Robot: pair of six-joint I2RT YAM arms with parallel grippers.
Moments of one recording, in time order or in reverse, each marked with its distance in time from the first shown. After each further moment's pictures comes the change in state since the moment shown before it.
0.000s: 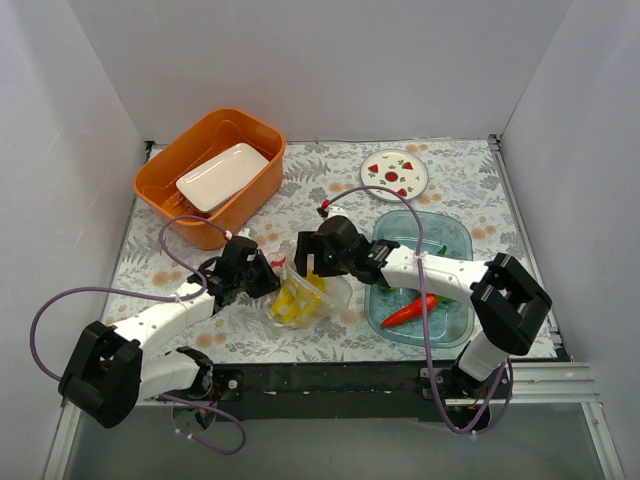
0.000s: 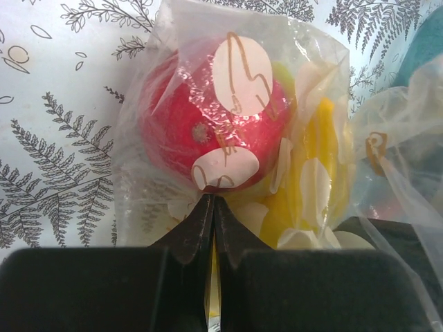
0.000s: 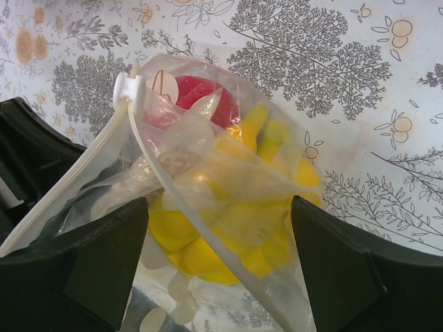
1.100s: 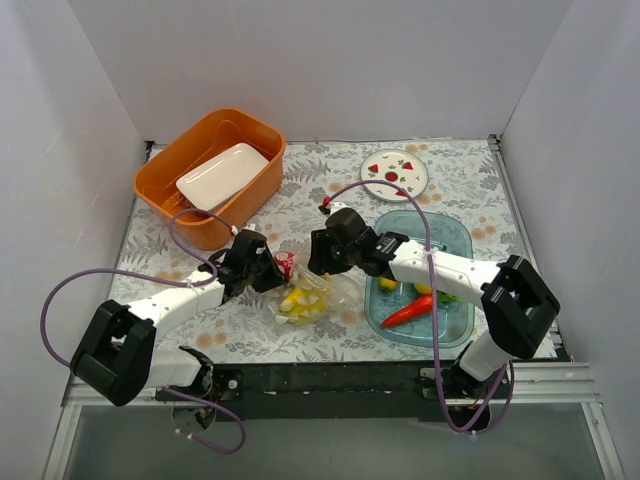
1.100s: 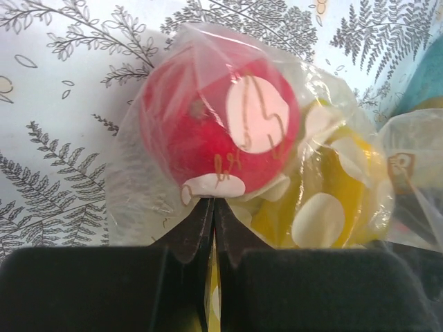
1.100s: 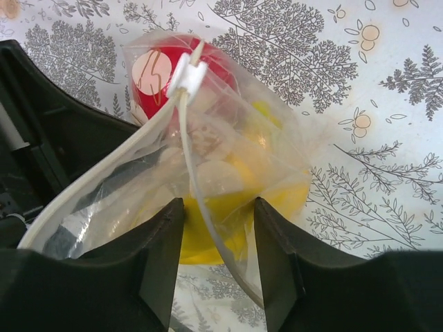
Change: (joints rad) left arm -0.009 0.132 0.082 0.008 -0.046 -0.013; right arm -0.046 -0.021 0.038 -0.124 -0.069 -0.151
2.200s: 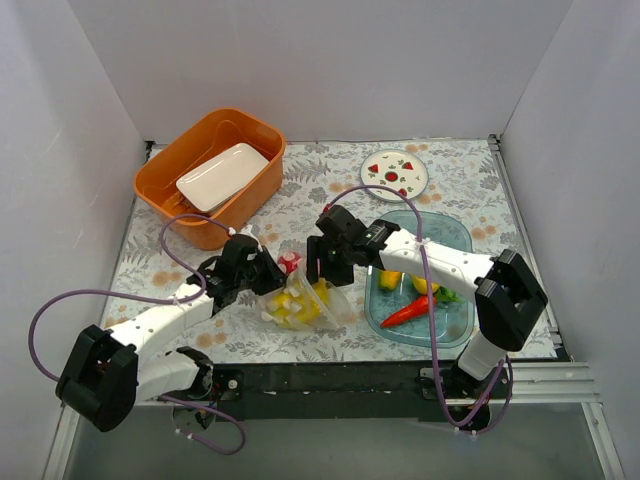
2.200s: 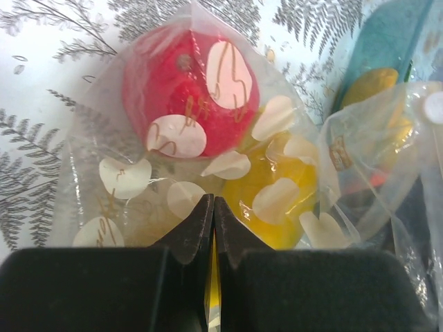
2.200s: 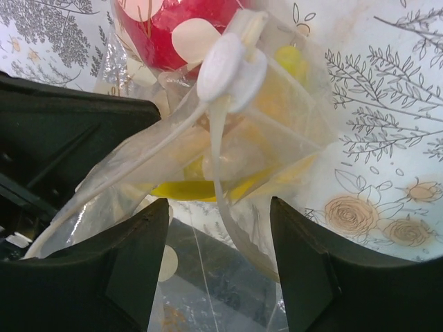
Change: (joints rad) left arm -0.006 -0.152 -0.063 0.025 0.086 -0.031; right arm 0.013 0.058 0.171 -0.360 -0.122 0.201
